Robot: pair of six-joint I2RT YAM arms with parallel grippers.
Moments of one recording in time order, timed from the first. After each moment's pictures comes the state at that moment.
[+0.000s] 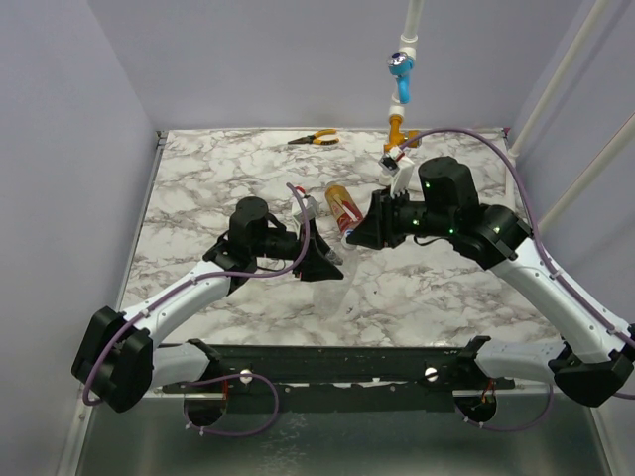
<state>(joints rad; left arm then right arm) -0.58 1.19 0.72 0.31 1.05 -0.36 0.74 1.18 1.39 -0.71 -0.35 0.42</state>
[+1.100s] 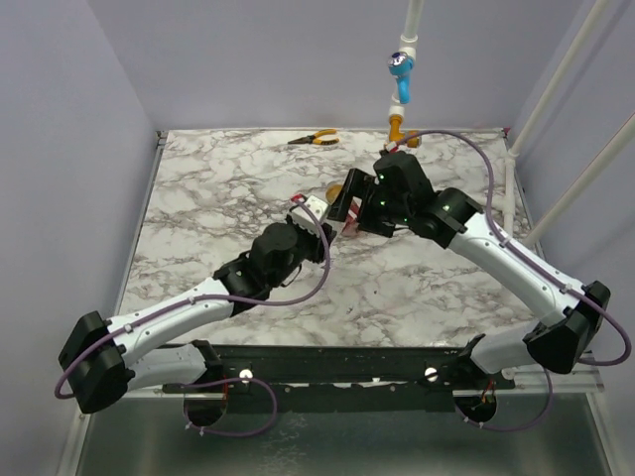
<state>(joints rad) -0.94 1.13 0.75 0.17 -0.35 -0.08 0.75 1.41 1.43 -0.71 0.02 0.90</state>
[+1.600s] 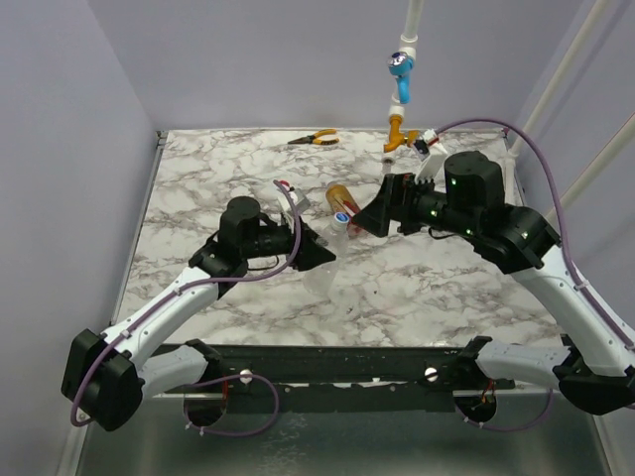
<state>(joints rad) -0.58 1.08 0.76 0.07 0.67 -0.21 0.72 1.14 1.49 -0.74 -0.12 0.55</state>
